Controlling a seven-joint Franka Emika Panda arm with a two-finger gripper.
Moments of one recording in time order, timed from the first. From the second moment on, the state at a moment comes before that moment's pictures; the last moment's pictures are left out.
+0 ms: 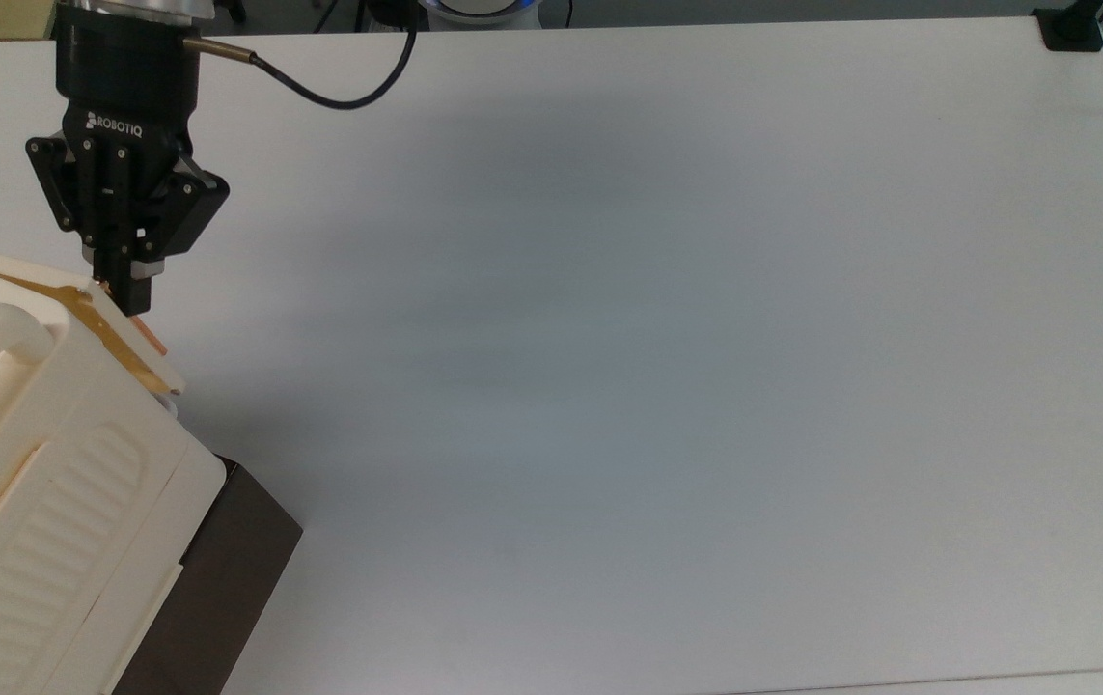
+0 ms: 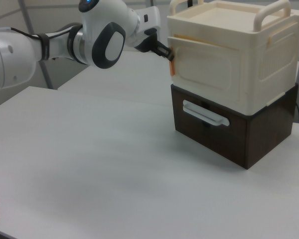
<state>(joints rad) 0.00 0.28 -0.21 -1.53 0.04 2.64 0.22</state>
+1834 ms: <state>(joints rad) -0.11 0.00 -0.21 -1.61 0.14 2.13 0.34</state>
